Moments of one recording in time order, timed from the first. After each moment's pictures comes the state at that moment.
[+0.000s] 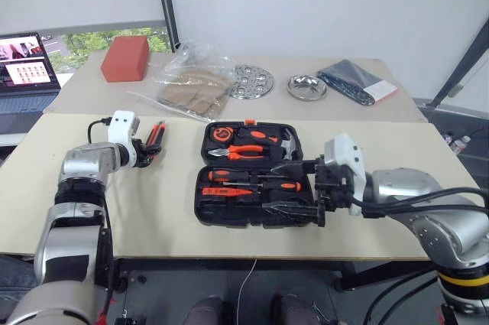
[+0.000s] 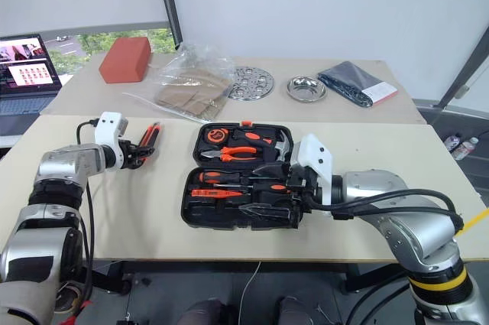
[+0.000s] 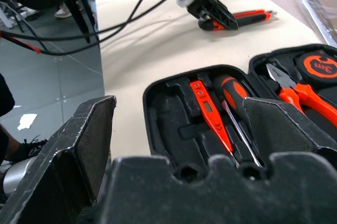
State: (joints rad) left arm -0.86 0.71 0.06 0.70 -0.20 0.54 -0.91; right arm -0.41 -0.77 0.02 -0.59 0.76 0.84 0.85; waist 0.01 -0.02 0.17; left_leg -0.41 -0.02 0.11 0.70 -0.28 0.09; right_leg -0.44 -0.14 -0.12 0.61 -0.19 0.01
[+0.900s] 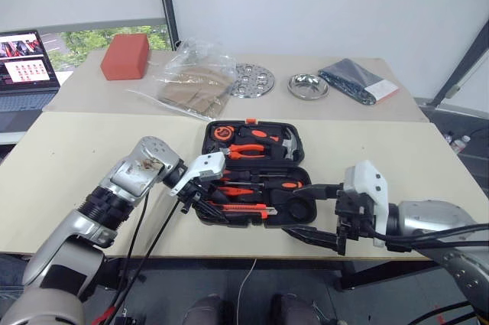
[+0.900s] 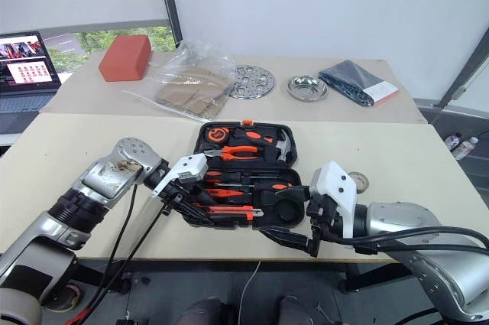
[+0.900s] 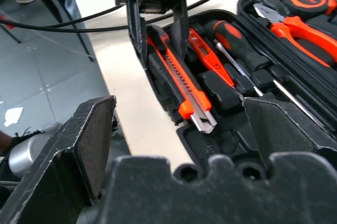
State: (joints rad) left arm -0.84 0.67 -0.49 0.22 -0.22 0.52 -1.58; right arm -0.14 -0.86 -0.14 -0.77 0.83 0.87 0.71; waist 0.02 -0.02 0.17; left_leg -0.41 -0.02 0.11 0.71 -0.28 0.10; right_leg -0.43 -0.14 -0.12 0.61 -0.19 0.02
